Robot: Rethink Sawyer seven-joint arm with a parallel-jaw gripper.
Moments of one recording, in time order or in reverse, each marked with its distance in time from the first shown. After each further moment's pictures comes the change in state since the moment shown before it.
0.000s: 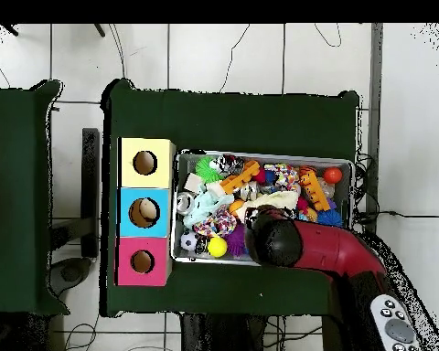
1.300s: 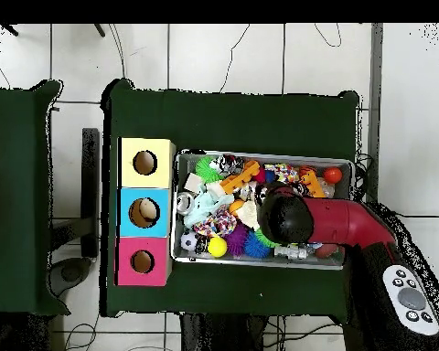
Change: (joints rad) arm -0.077 0.073 0.126 -0.135 -0.135 0.000 0.000
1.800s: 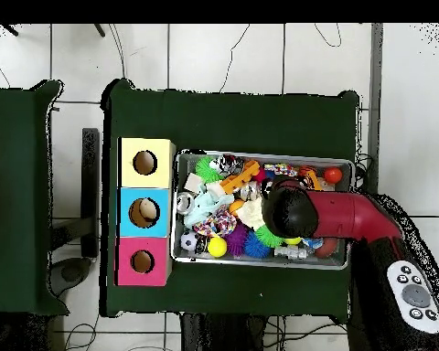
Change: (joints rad) arm 0.001 0.001 0.002 -0.053 -0.041 0.018 0.000
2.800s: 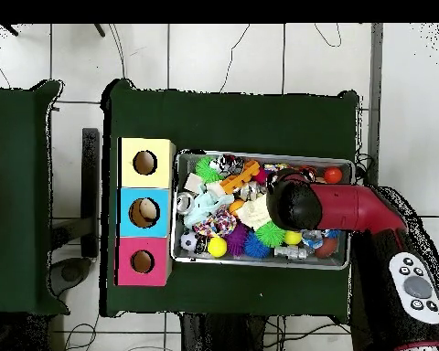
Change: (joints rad) arm -0.002 0.035 0.002 -0.057 -0.033 0.015 0.000
